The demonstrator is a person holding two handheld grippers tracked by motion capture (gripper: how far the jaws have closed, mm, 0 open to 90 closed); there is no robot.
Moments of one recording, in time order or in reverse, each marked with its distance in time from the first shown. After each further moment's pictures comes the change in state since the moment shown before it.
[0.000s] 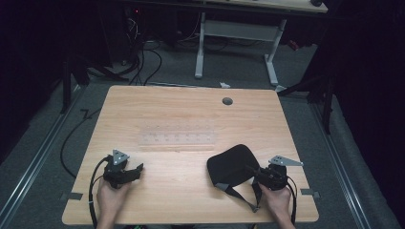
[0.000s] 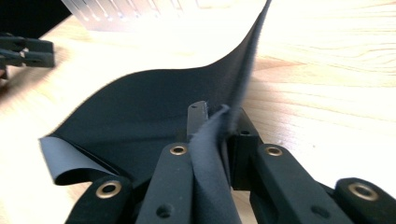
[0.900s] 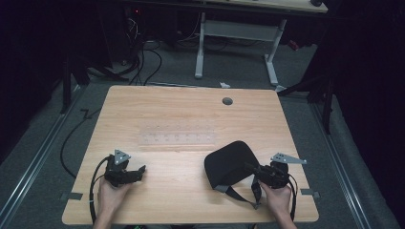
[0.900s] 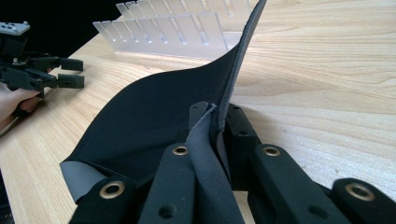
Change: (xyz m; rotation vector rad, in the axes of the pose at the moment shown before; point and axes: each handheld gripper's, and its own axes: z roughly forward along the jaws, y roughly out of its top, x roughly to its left) left arm -0.002 -0.001 0.001 0.032 -0.017 0.008; right arm 0.010 0.015 -0.009 -0.041 0.064 0.015
